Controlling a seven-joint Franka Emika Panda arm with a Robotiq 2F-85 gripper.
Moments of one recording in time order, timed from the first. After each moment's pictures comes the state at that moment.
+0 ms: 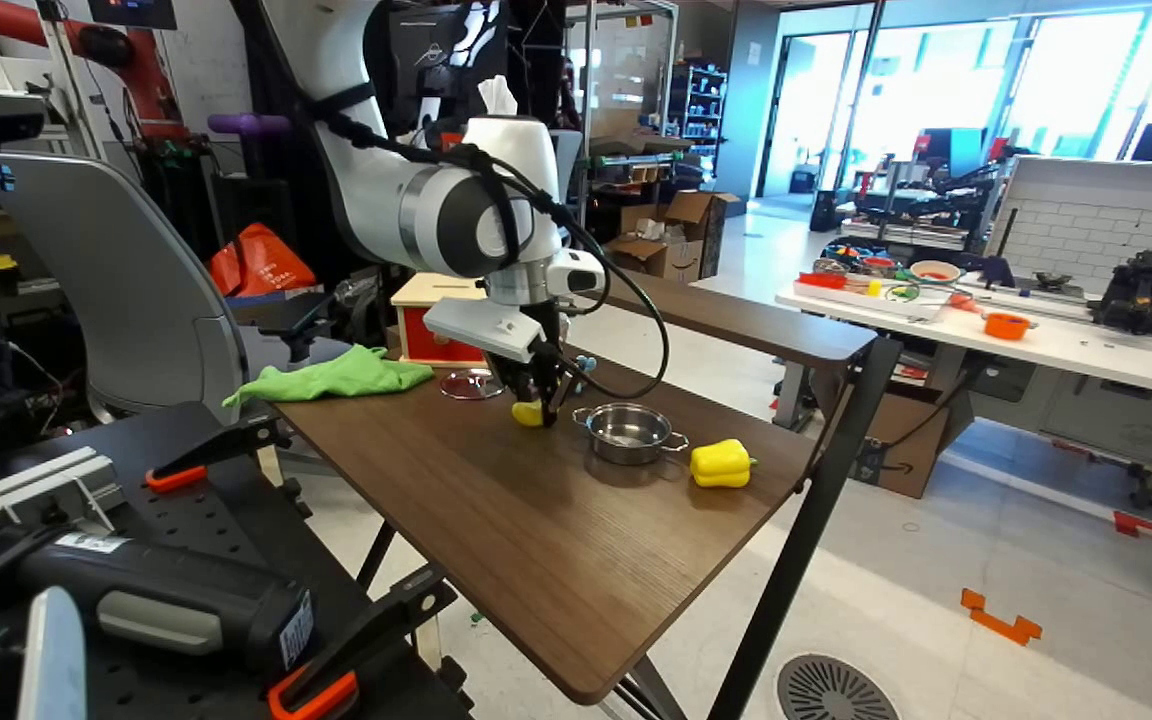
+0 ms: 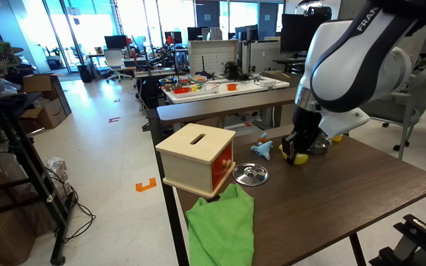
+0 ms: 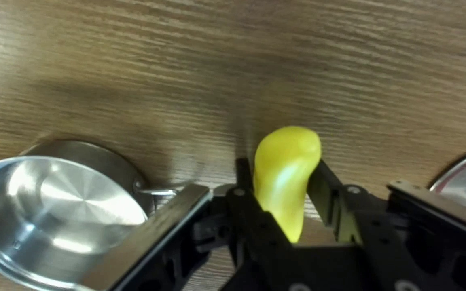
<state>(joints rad) 0.13 0.84 0.01 -1.89 -0.06 2.88 -0.02</state>
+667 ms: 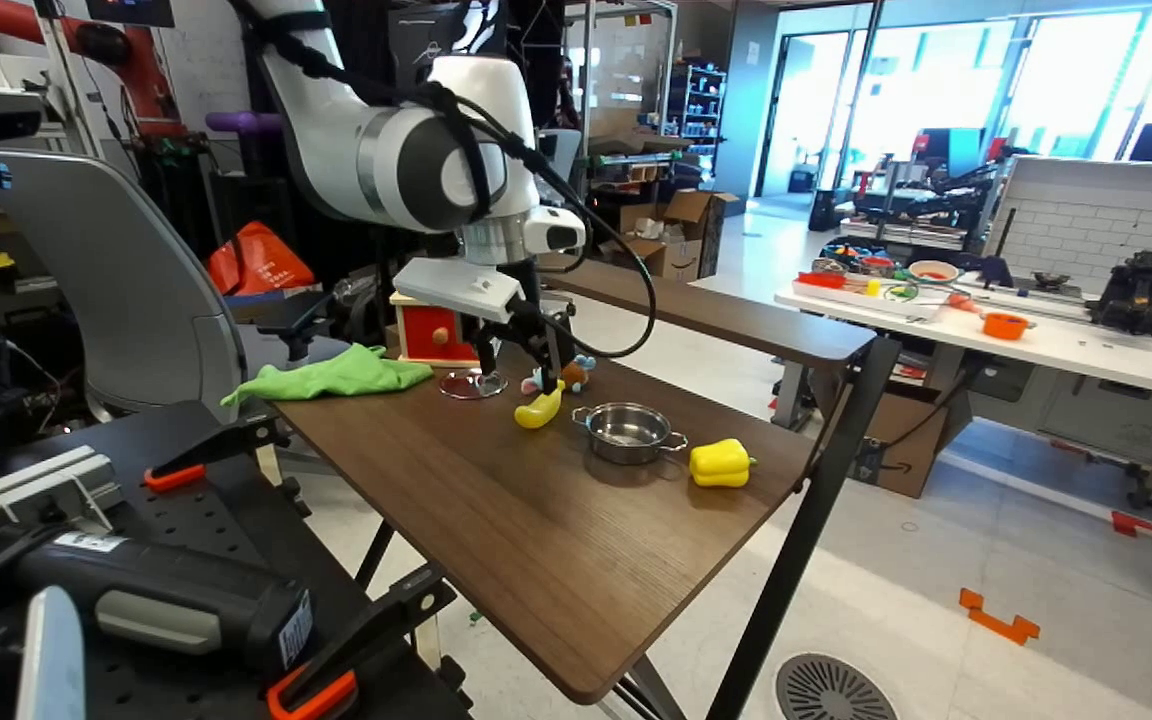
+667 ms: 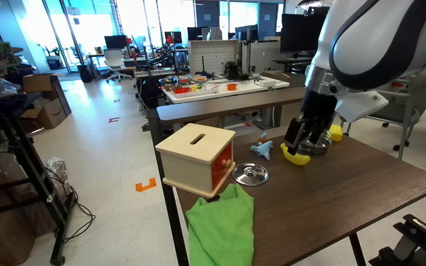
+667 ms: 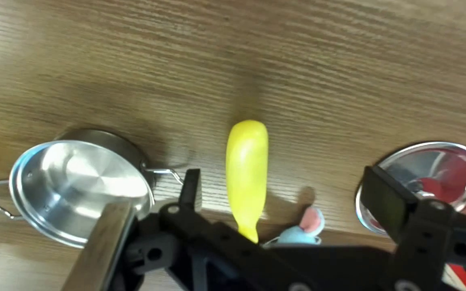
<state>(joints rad) 0.14 0.67 0.02 -2.07 -0.06 2.92 -0.04</state>
